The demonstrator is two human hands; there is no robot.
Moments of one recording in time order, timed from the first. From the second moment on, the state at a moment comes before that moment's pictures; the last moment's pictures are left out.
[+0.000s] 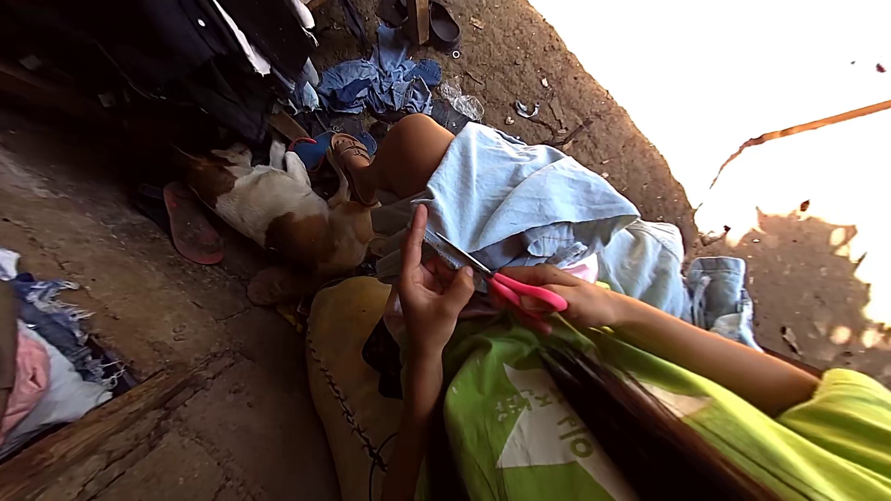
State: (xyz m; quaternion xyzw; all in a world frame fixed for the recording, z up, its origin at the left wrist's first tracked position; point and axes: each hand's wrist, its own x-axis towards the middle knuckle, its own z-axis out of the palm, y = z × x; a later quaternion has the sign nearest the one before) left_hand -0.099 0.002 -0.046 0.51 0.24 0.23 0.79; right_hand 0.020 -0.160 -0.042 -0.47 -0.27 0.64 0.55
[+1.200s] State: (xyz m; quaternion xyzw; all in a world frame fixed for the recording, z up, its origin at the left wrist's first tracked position) left_hand -0.098 0.010 -0.045 0.53 0.19 0.22 0.79; right_hand 0.028 -0.151 -0.037 -0.48 -0.29 0.64 0.54
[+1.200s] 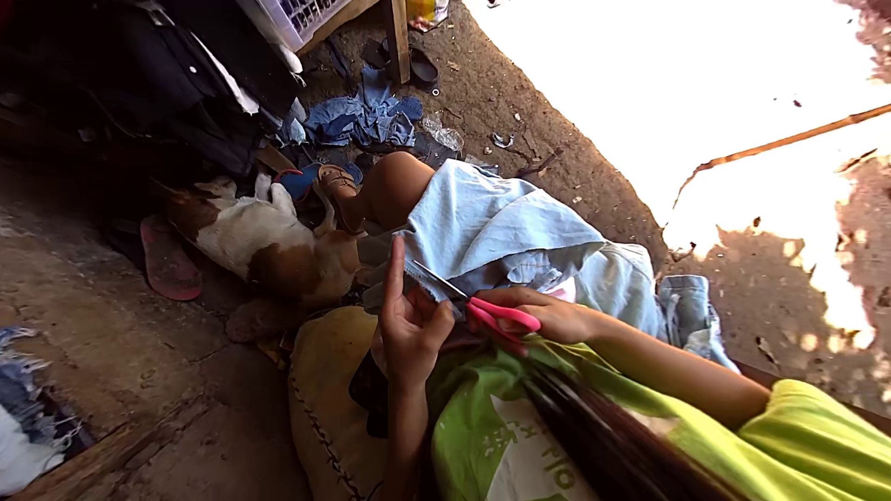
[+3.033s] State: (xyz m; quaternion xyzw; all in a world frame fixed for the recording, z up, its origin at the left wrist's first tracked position) left_hand -0.068 0.025 -0.033 0.67 0.14 0.09 0.73; right_hand 0.066 -0.179 -0.003 -0.32 -0.17 0.43 0.83
